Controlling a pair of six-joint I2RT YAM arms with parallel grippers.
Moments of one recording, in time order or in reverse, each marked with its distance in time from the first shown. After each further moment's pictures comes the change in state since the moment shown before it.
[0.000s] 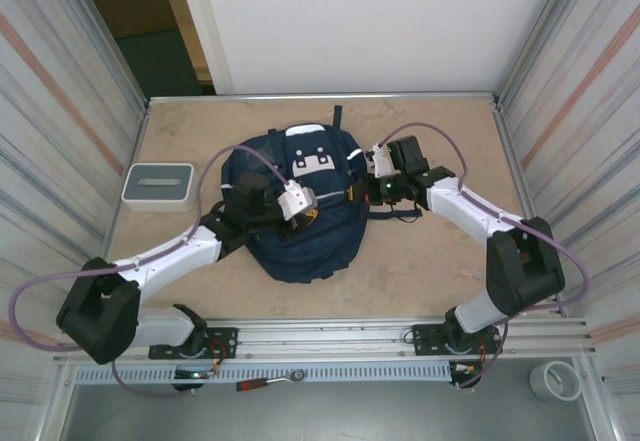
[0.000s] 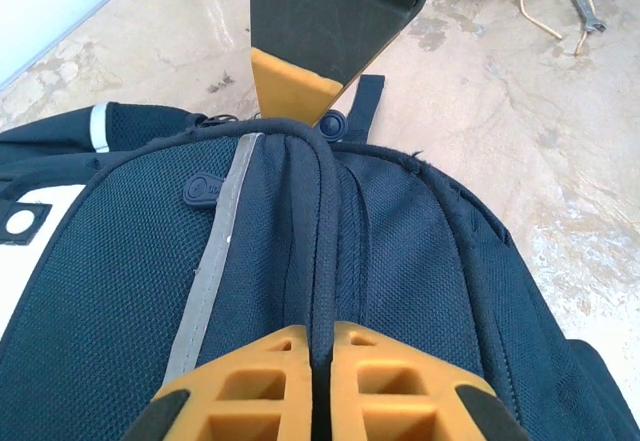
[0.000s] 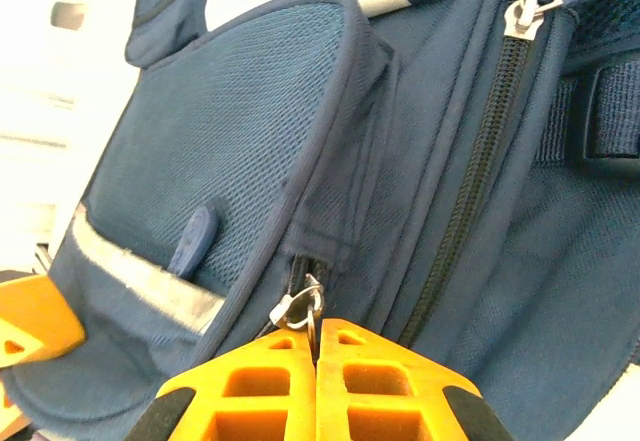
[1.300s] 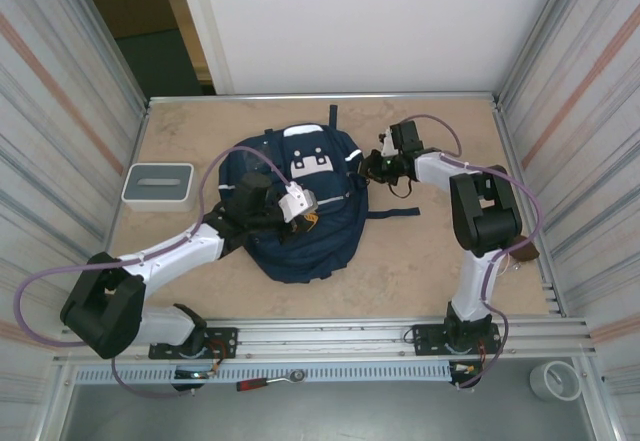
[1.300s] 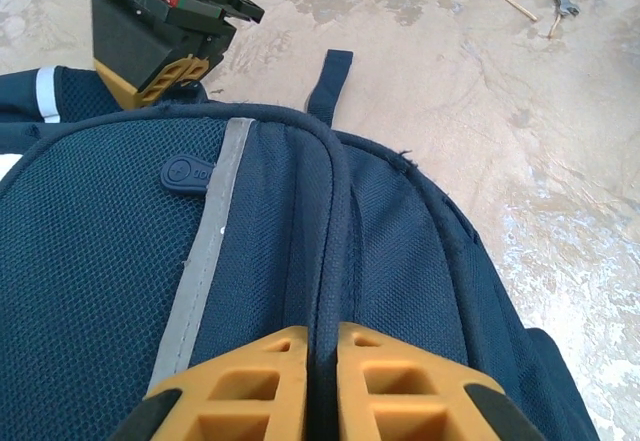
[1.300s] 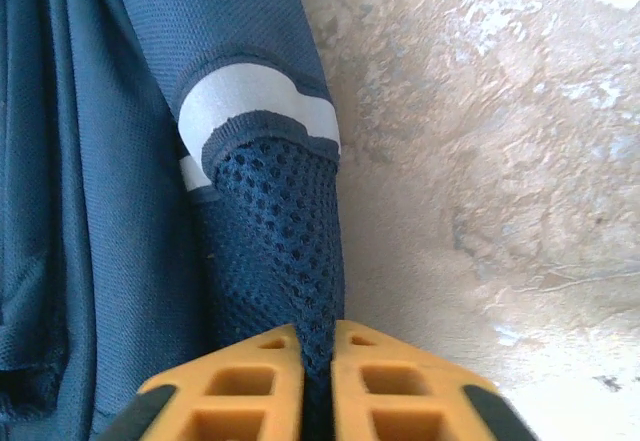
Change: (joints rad) left arm 0.005 0.028 0.005 -0.040 0.042 -0.019; right arm -0.146 0.408 0.208 0.175 0.079 0.145
